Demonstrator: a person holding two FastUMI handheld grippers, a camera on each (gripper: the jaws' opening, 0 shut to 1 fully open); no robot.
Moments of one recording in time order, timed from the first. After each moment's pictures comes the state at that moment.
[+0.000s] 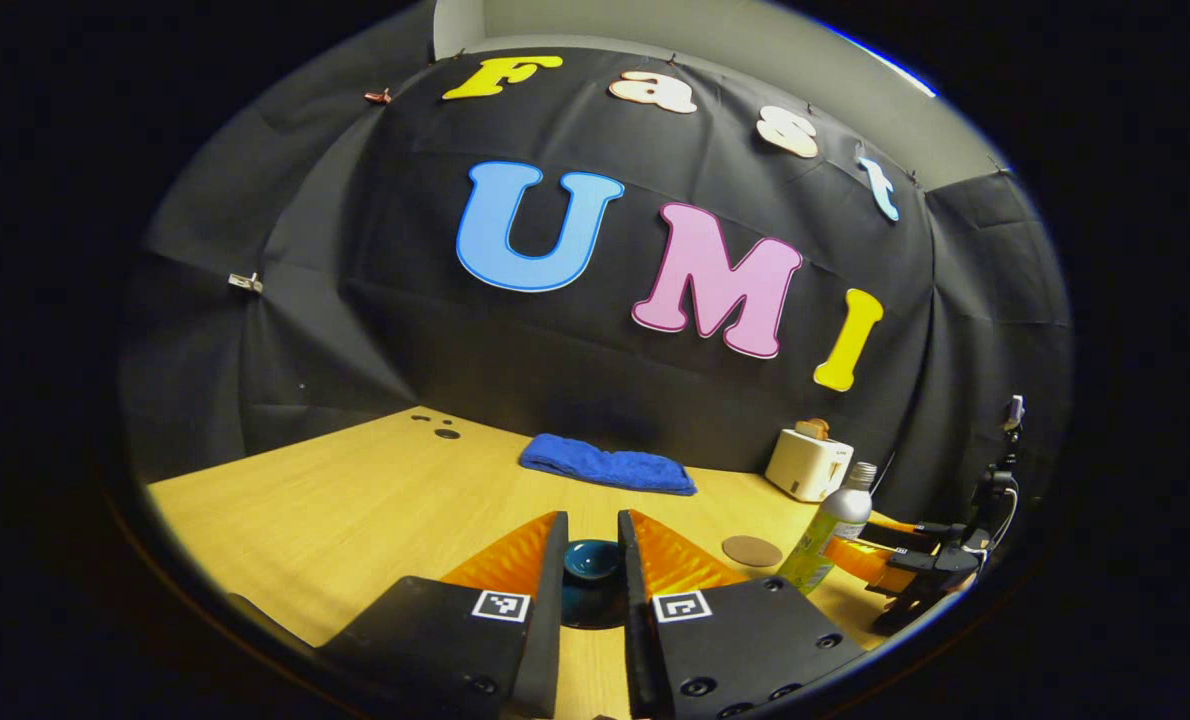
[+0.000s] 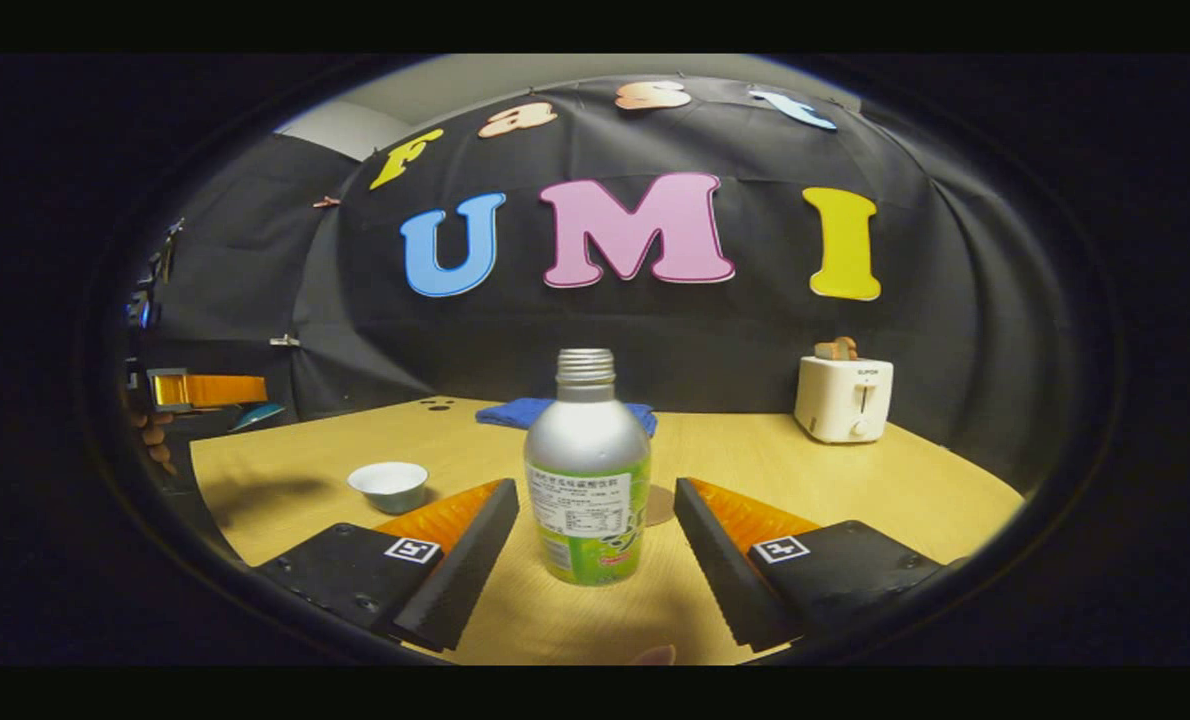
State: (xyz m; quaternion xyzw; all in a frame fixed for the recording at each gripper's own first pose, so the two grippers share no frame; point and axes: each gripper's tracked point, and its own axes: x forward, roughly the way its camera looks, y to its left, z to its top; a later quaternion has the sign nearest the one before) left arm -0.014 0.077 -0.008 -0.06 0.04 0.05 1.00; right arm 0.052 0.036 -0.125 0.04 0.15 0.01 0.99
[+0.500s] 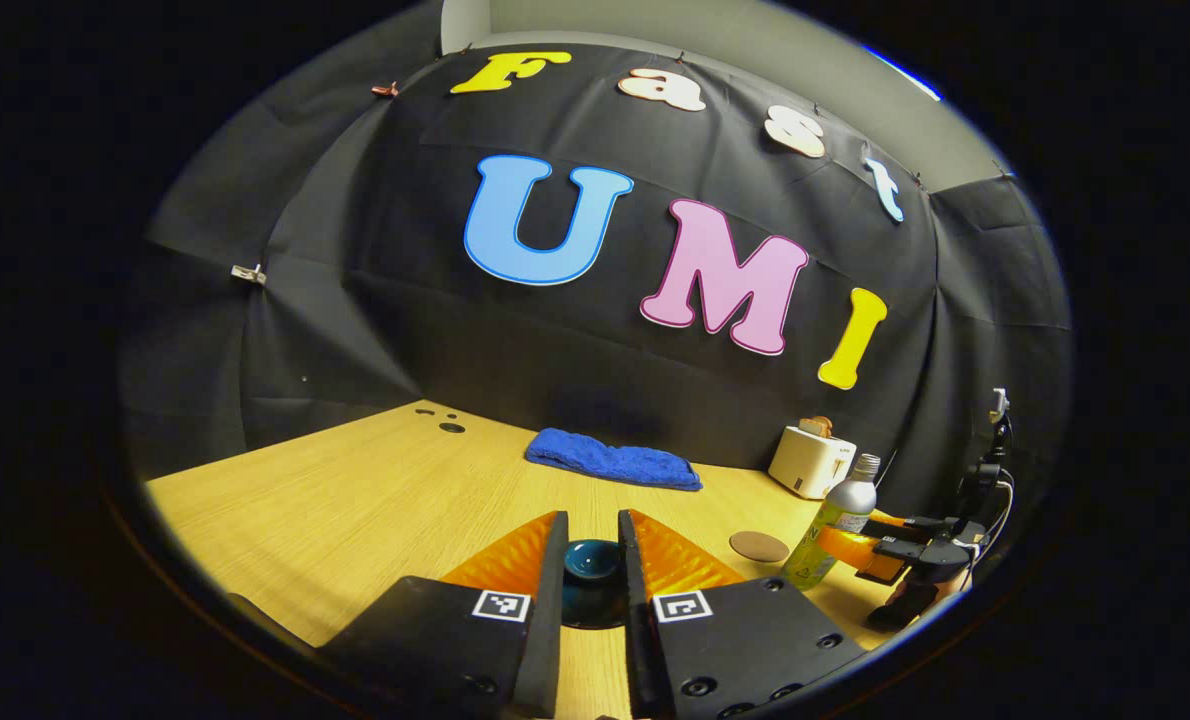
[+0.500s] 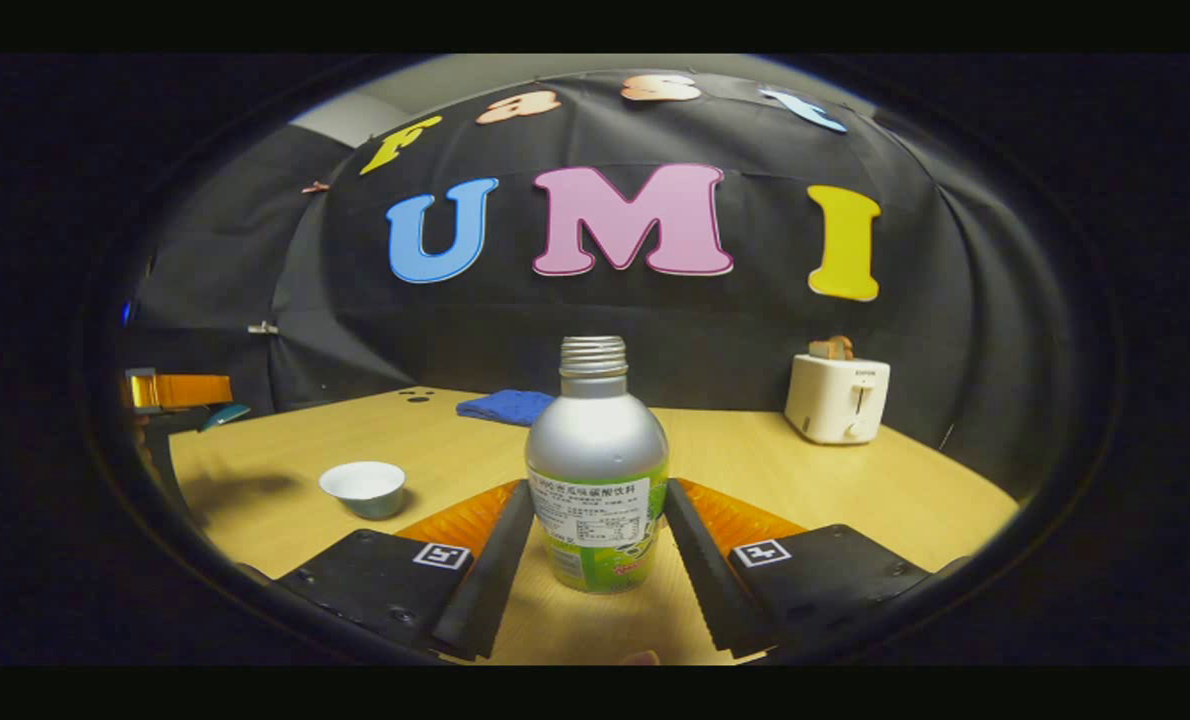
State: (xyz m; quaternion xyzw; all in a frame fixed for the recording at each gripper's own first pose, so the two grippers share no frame) left arm -0.010 0.085 -0.019 -0.08 0.05 0.04 0.99; right arm 0.070 0.033 -0.126 -0.02 0.15 -0.02 0.99
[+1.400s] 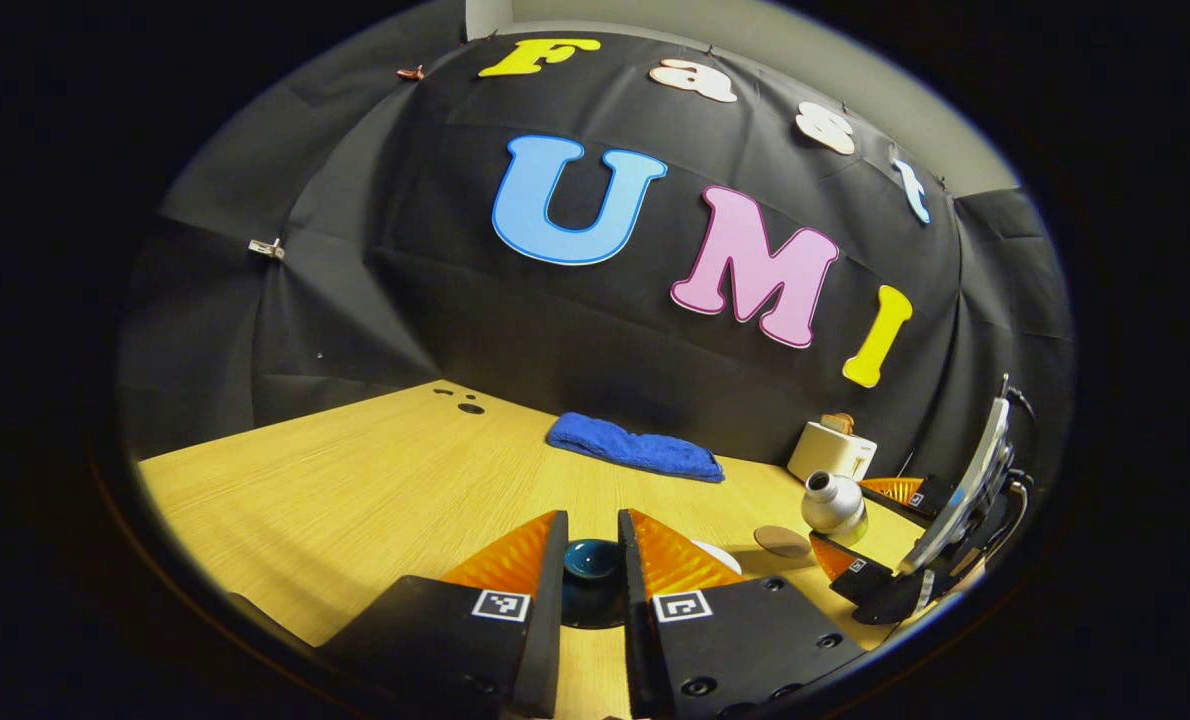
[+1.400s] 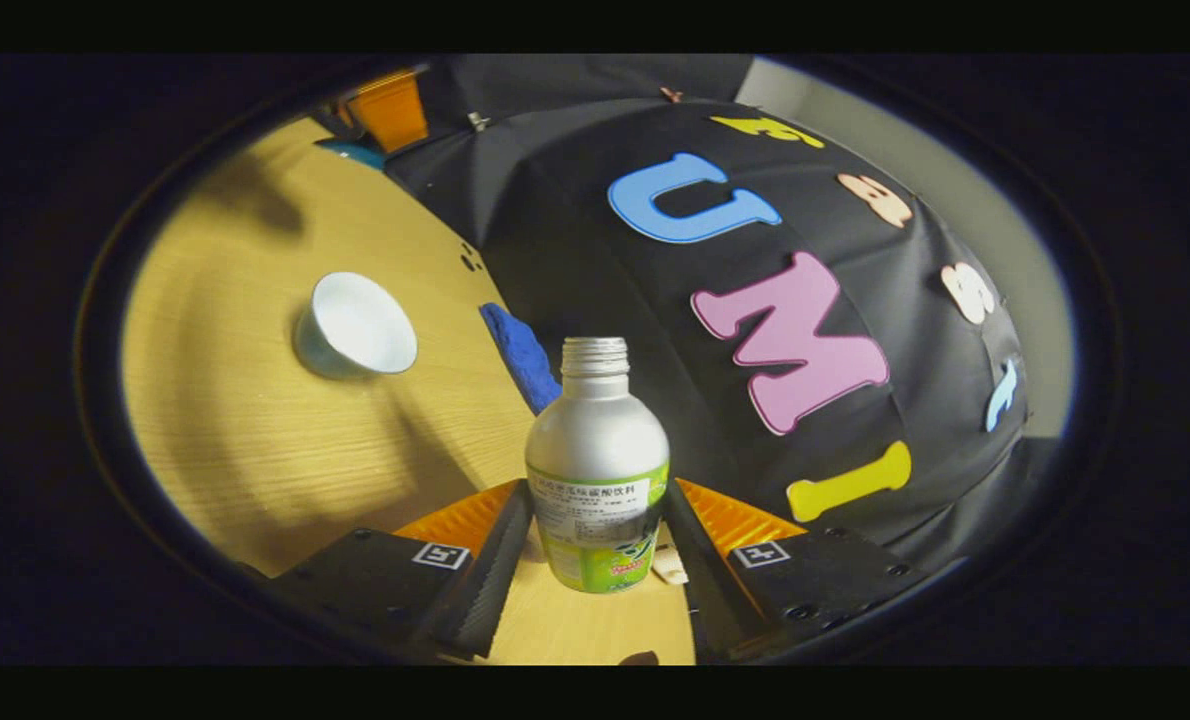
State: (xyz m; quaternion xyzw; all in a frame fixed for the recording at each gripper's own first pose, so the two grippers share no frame) left arm -0.001 0.106 -0.043 -0.09 0.07 0.06 0.99; right arm 0.096 0.076 -0.123 -0.51 0.13 0.04 0.85
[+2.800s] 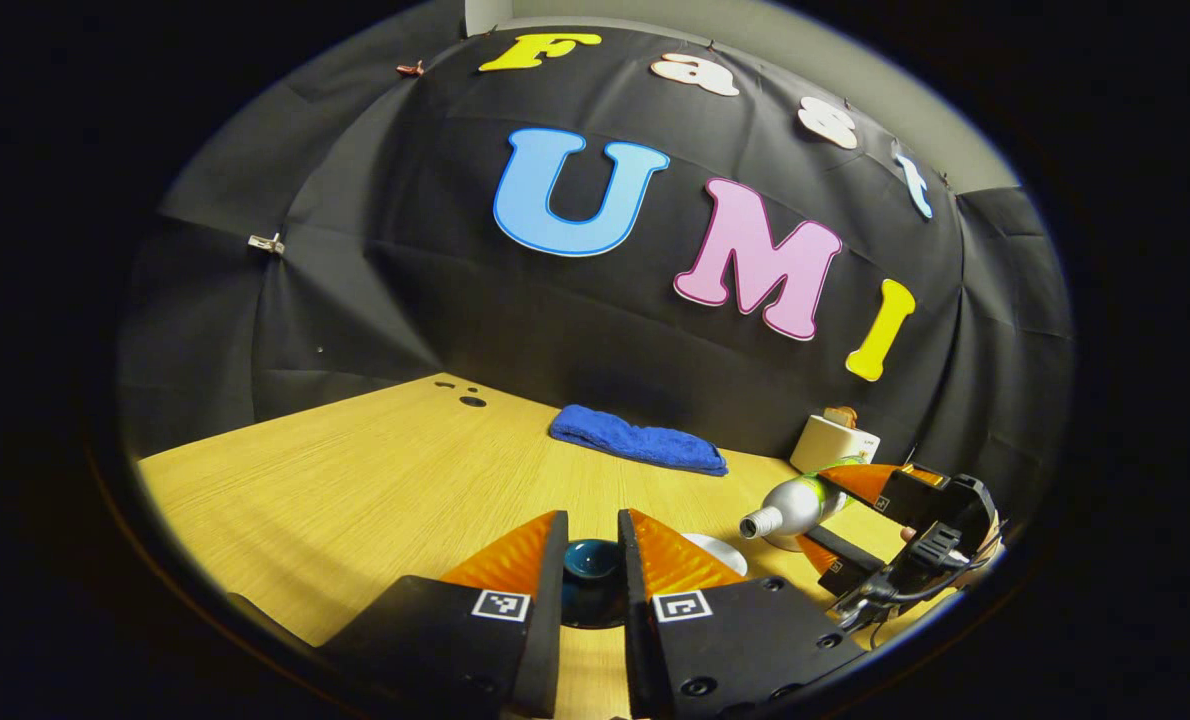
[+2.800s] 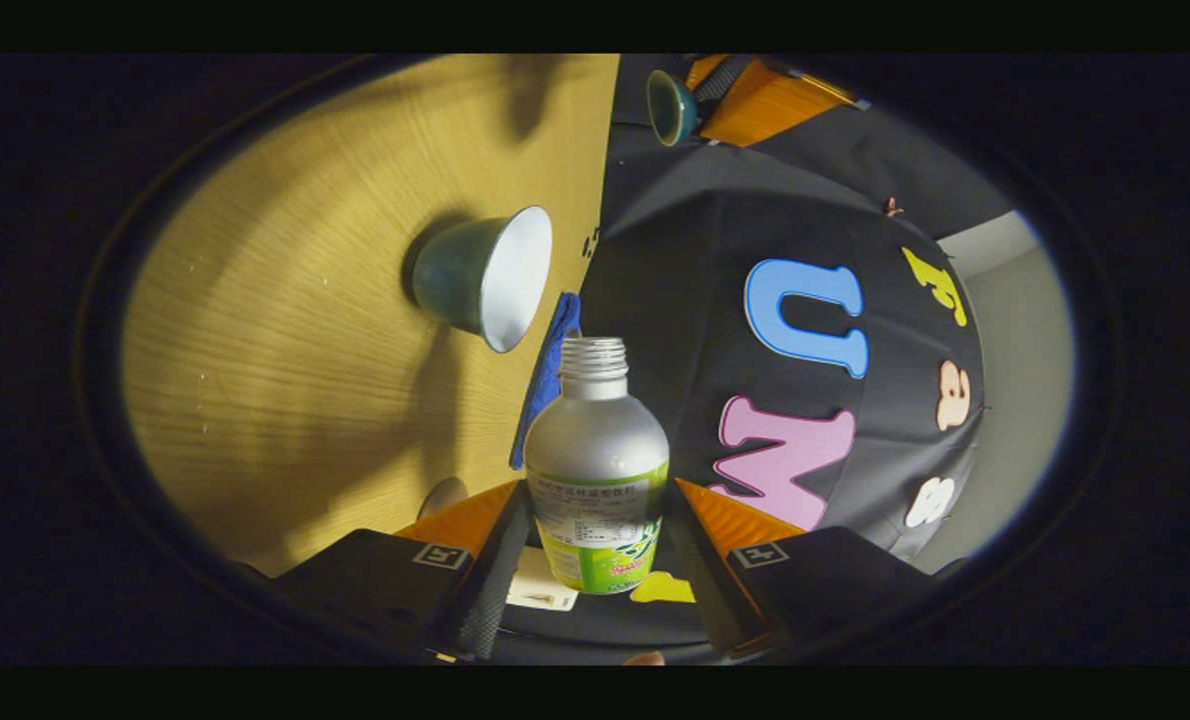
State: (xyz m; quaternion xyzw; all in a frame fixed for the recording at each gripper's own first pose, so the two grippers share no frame) left arm 0.002 0.109 -0.049 -0.09 0.08 0.06 0.99; right arm 0.105 0.111 -0.129 -0.75 0.08 0.10 0.65
